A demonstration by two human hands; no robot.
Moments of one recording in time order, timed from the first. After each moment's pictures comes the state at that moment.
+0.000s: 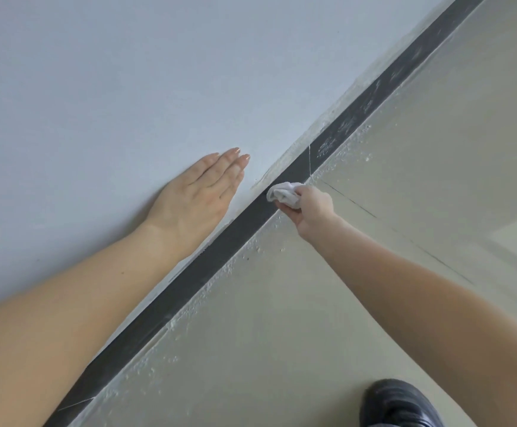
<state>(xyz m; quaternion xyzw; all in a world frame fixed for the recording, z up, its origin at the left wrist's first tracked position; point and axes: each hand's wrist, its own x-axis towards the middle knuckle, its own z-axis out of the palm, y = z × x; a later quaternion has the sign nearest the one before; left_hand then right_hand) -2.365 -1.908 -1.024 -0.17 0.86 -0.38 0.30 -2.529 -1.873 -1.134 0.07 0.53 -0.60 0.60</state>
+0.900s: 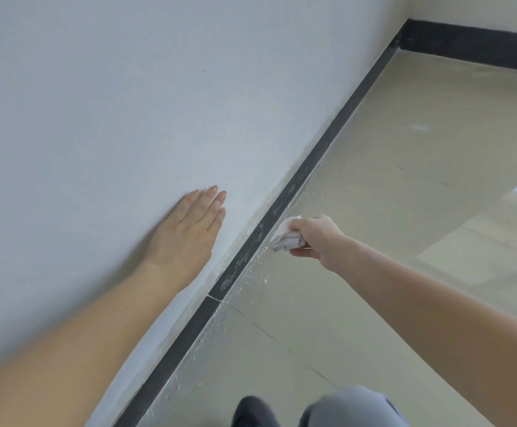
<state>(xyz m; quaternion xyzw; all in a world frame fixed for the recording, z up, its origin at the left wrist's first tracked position) -2.617 -1.987 -0.915 -0.19 0.90 -0.33 0.20 -2.811 -1.893 -0.980 -0.05 0.70 -0.45 0.55</state>
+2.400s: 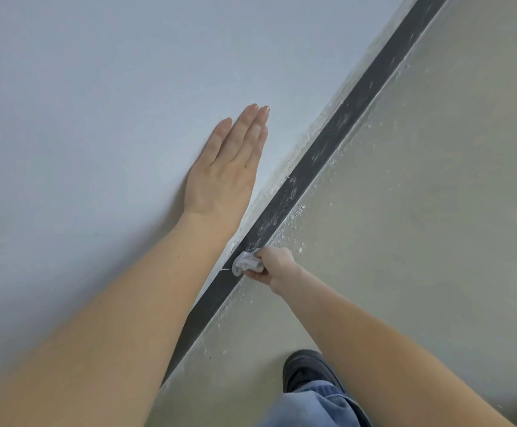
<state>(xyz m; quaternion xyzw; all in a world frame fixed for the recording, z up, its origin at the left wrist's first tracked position) -2.690 -2.021 -1.013 -0.21 0.85 -0.44 0.20 -2.694 -1.948 -1.163 0.12 0.50 -0.41 0.75</state>
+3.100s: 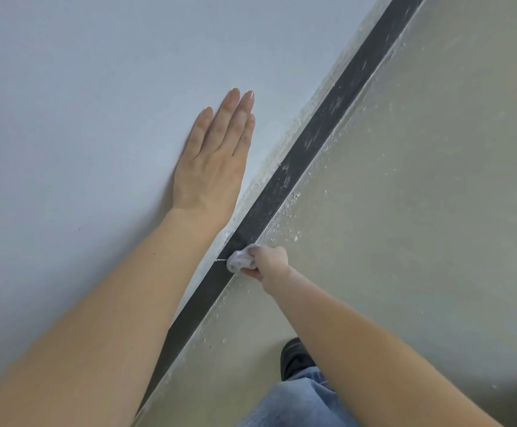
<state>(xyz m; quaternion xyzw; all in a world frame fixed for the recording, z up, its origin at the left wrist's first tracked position) -2.688 -2.019 -1.022 -0.25 0.85 -0.44 0.15 -2.681 -1.937 -1.170 0.14 0.51 -0.41 0.74</state>
